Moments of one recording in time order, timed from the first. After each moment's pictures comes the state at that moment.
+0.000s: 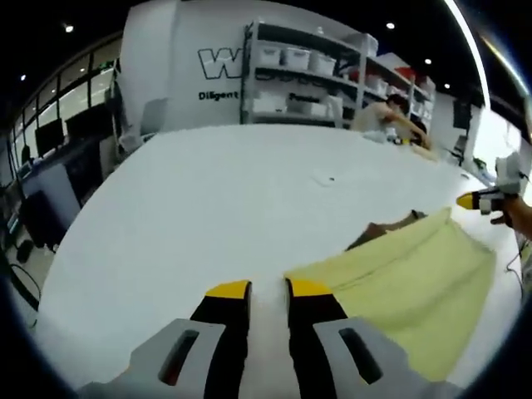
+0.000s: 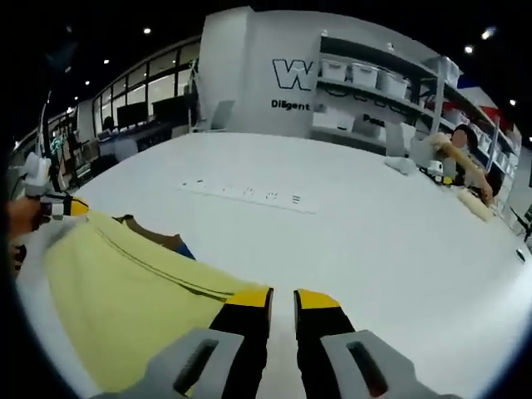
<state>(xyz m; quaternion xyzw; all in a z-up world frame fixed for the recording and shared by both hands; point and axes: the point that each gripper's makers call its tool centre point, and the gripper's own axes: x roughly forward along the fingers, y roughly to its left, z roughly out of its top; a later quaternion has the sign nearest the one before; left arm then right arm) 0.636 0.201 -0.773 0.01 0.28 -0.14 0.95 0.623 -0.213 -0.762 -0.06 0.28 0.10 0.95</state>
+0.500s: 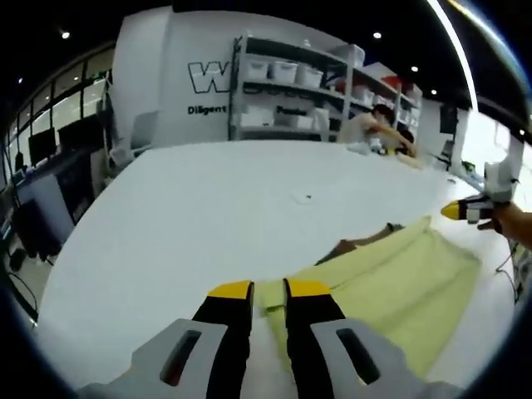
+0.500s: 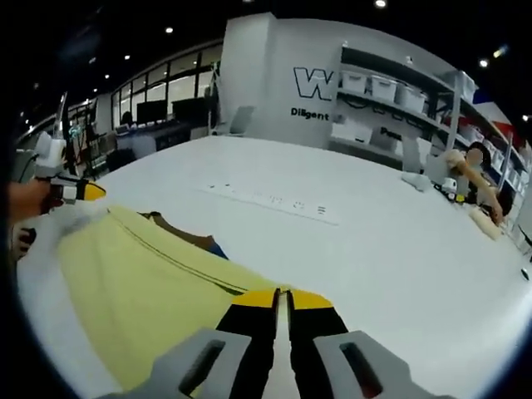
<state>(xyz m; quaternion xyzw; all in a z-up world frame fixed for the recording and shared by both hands) 0.620 0.169 -0.750 0.00 0.25 -0.18 0.95 0.609 -0.179 -0.755 -0.09 0.26 0.15 0.95</state>
